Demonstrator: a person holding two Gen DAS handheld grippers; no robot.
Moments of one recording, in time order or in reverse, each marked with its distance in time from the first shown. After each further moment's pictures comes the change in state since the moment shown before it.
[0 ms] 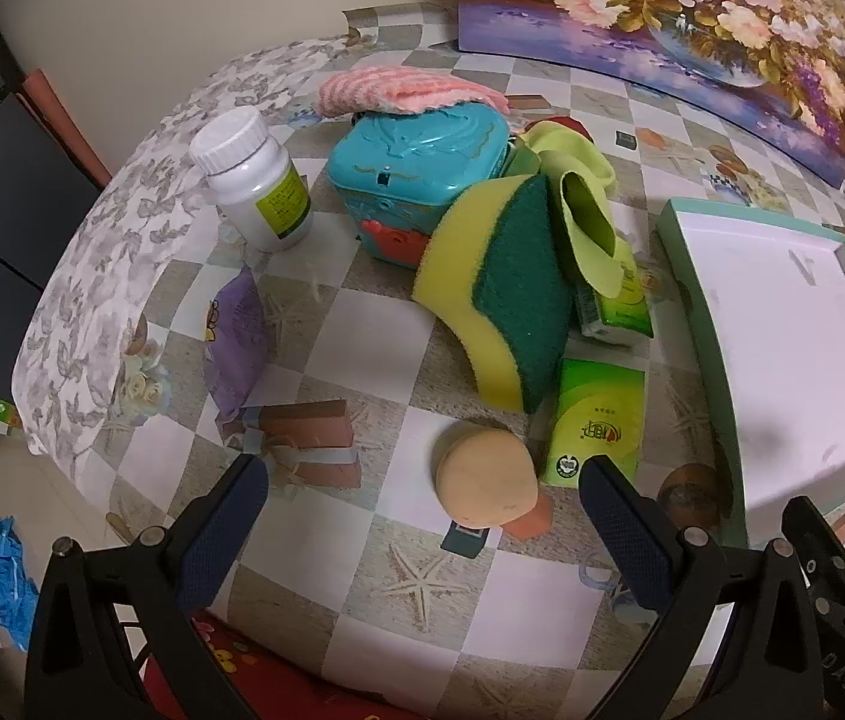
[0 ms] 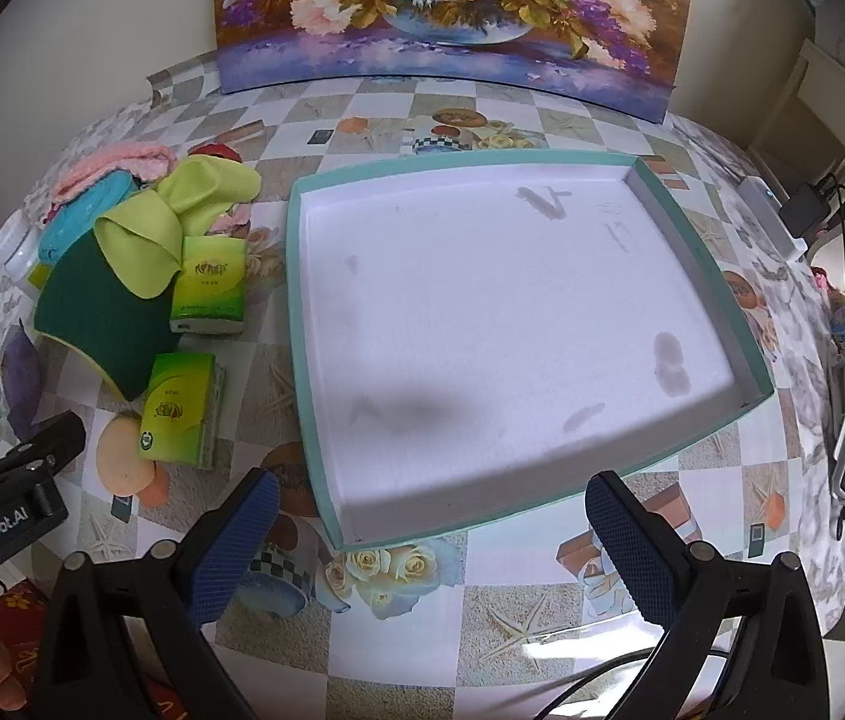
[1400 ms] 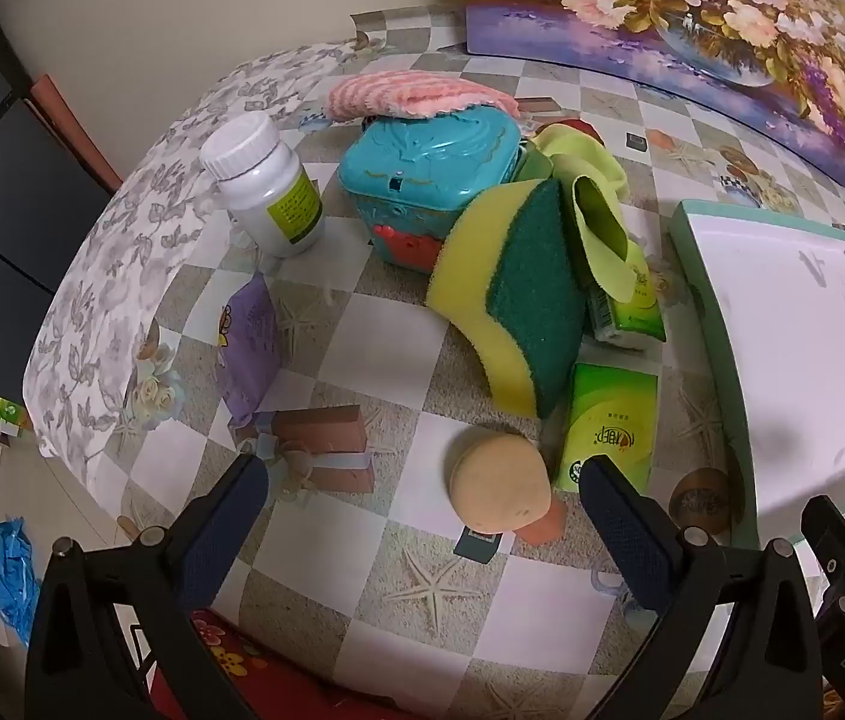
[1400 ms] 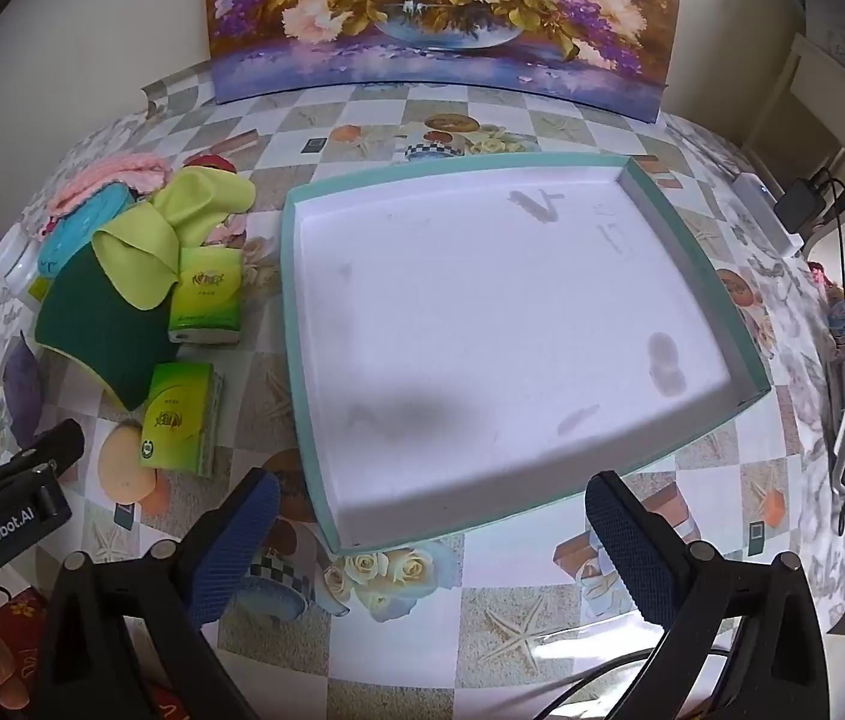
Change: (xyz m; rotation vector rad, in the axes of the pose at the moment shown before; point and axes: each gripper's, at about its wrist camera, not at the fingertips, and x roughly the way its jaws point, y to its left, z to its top) left arm 0.001 0.003 0.001 -0.002 -0.014 0.023; right arm -0.002 -0.005 0.002 0.017 -0.010 0.003
